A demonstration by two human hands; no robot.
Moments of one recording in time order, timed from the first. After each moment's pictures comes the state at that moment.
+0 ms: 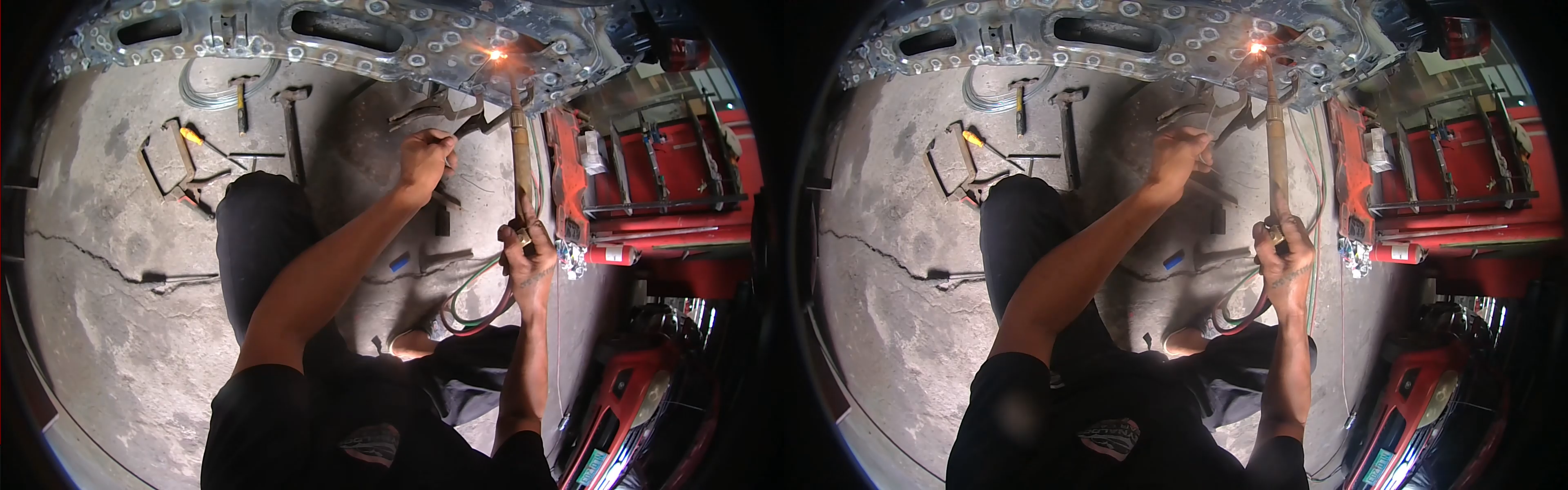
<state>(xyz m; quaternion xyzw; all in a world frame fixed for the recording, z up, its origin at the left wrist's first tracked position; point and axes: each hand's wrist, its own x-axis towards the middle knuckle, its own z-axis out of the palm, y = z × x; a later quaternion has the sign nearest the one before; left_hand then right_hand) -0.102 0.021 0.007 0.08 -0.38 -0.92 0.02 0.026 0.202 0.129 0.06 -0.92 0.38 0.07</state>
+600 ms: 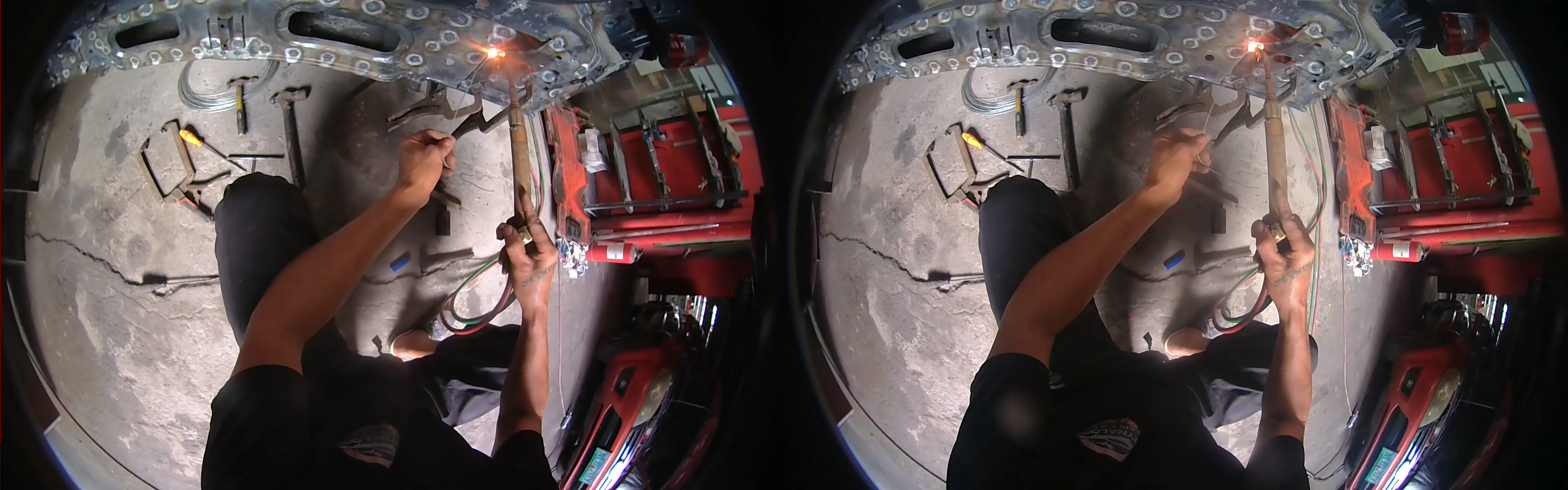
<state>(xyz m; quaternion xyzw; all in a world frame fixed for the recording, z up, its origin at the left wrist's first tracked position) -0.102 0.023 0.004 0.07 -0.38 -0.92 0.03 0.025 0.201 0.129 0.06 -0.90 0.43 0.06</state>
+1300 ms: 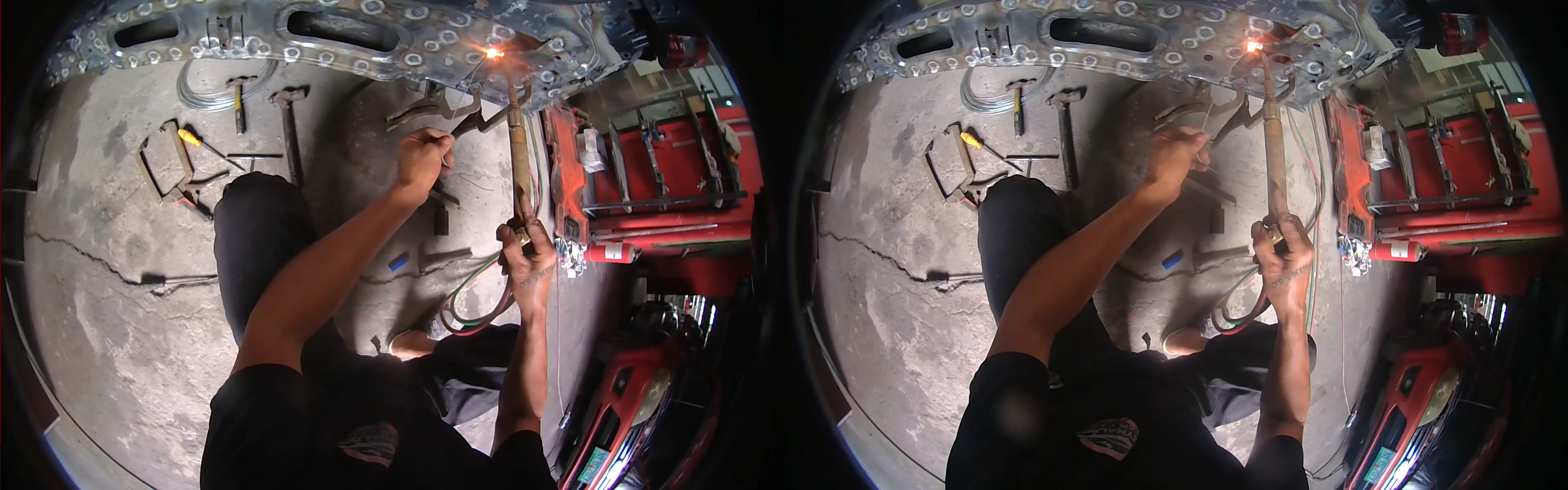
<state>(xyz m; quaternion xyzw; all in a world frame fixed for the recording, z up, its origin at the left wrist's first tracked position) -0.104 0.023 0.006 0.08 -0.38 -0.92 0.02 0.024 0.209 0.125 0.09 -0.92 0.37 0.08</state>
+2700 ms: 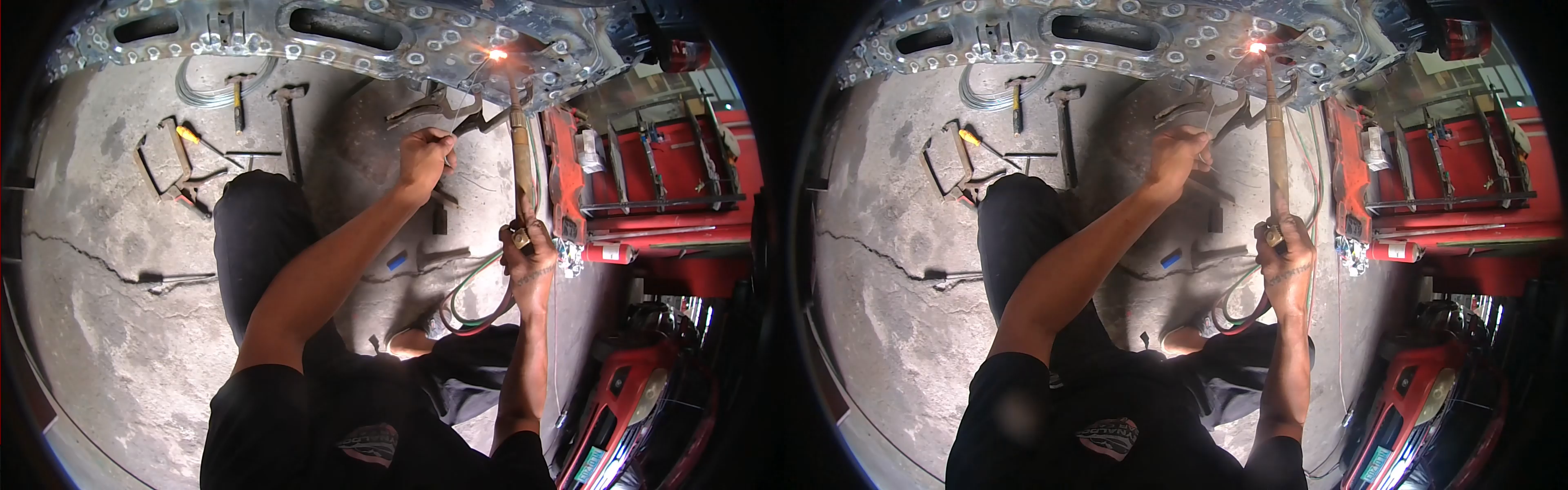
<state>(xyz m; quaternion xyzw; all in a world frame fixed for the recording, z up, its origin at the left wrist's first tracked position) -0.102 0.022 0.009 0.07 -0.38 -0.92 0.01 0.027 0.203 0.129 0.08 -0.93 0.36 0.08</state>
